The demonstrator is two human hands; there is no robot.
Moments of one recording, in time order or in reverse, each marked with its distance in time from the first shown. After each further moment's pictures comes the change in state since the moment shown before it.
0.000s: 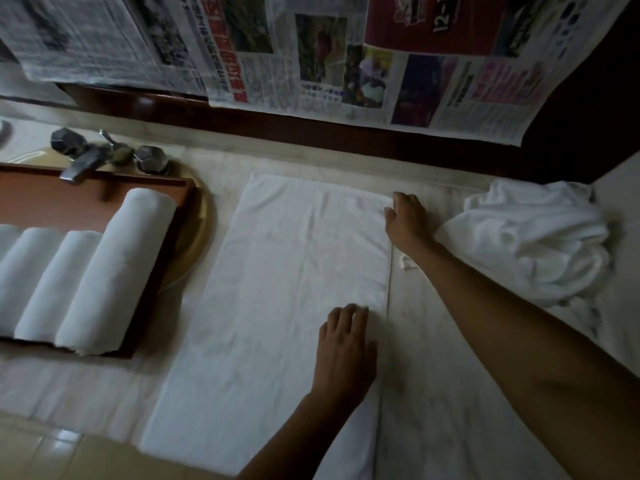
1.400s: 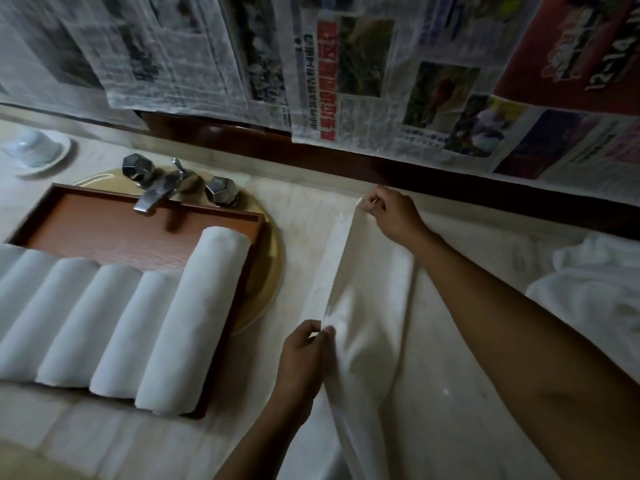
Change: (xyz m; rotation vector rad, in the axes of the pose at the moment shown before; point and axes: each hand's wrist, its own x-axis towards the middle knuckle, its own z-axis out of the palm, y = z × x) left_hand 0.037 -0.129 -0.152 -1.059 0.061 -0.758; right_hand 0.086 -0.165 0.066 0.197 -0.128 -0.283
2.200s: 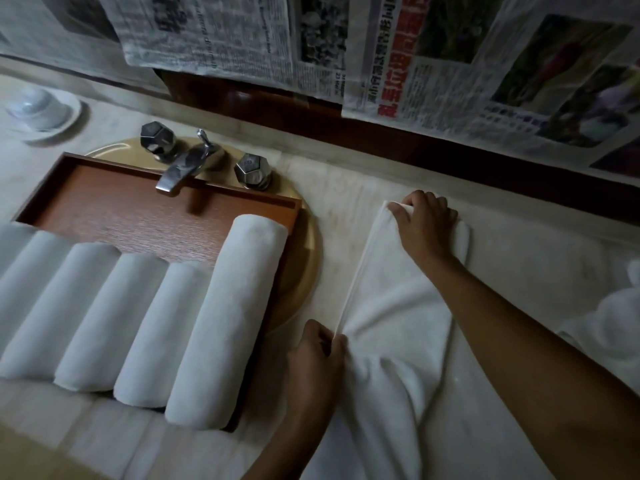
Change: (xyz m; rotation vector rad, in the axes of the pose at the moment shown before) left_hand 0.045 -0.030 -0.045 0.389 0.256 0.141; right_hand -0.002 0.011 0.087 -0.348 0.298 0.079
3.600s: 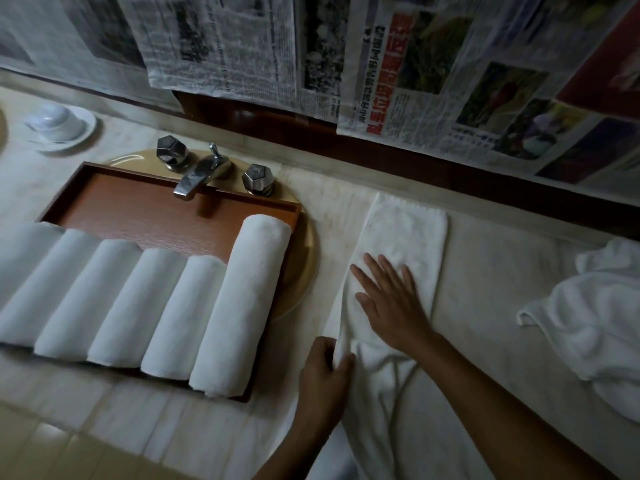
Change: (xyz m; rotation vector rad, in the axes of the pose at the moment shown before) left_hand -0.056 -0.004 -0.022 -0.138 -0.217 -0.037; right_hand -0.160 -0.011 -0.034 -0.246 -0.321 -0.416
